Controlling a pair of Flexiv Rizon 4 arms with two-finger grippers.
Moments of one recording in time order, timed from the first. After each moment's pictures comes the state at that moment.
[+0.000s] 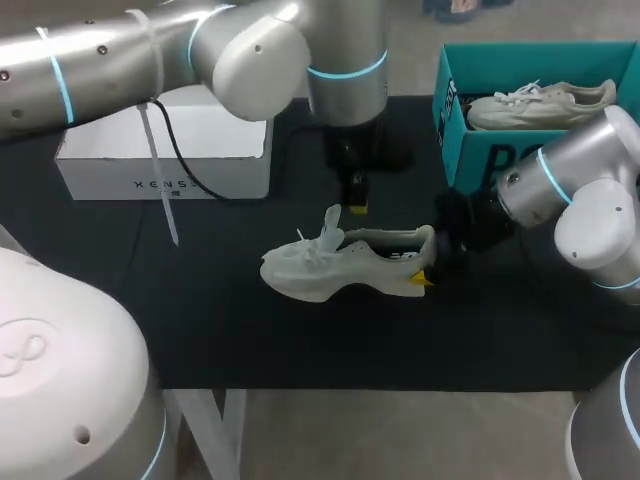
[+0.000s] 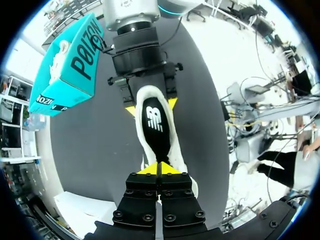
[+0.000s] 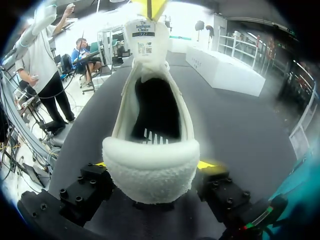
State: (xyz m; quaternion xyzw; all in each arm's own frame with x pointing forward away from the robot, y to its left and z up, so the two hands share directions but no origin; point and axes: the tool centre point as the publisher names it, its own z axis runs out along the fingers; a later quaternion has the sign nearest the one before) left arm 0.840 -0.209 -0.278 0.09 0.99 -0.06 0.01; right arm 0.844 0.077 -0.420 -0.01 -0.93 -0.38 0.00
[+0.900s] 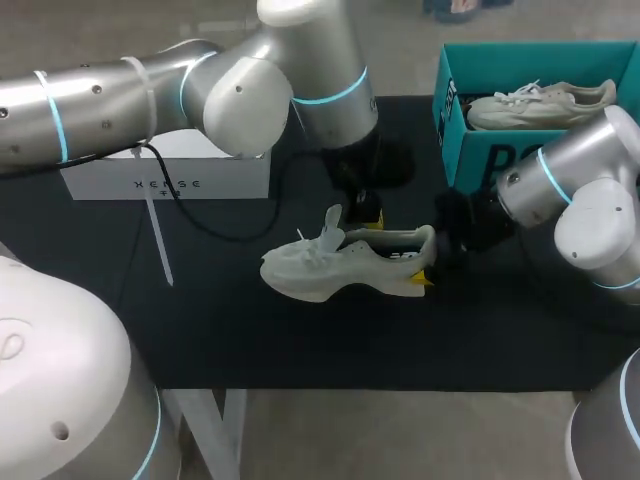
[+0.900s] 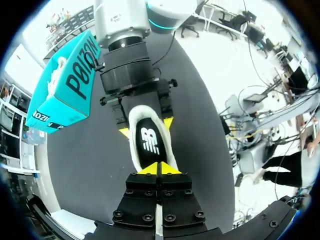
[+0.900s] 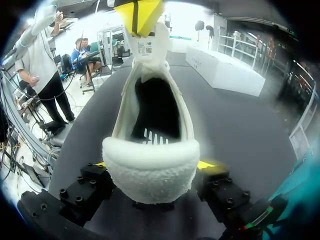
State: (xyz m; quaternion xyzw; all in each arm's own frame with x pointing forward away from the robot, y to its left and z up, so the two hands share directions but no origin) left arm 0.827 -0.238 -0.305 0.12 0.98 -0.15 0.00; right arm 0.844 0.077 -0.420 -0.01 -0.93 -0.38 0.00
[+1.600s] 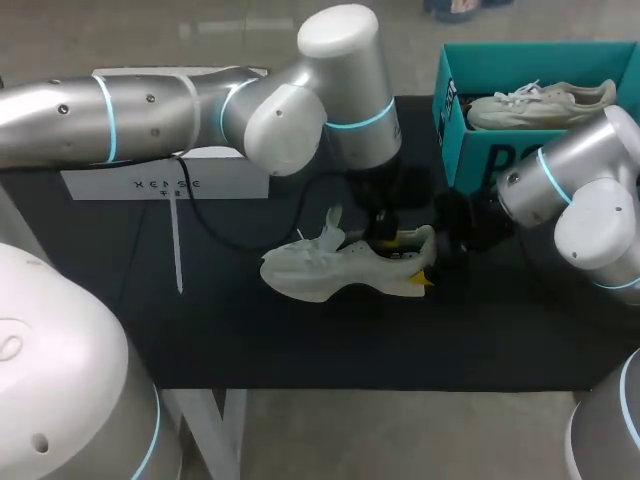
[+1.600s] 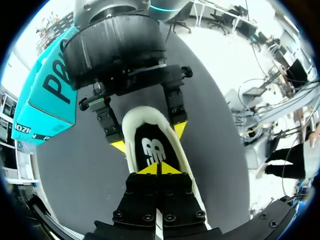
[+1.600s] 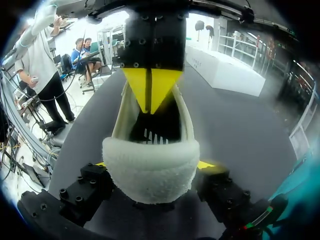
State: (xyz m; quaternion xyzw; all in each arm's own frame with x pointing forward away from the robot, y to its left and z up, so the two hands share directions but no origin) left arm 0.841 -0.267 -0.364 0.14 0.98 -0.13 -0.02; right arm 0.844 0.077 -0.420 -0.01 -0.93 -0.38 0.00
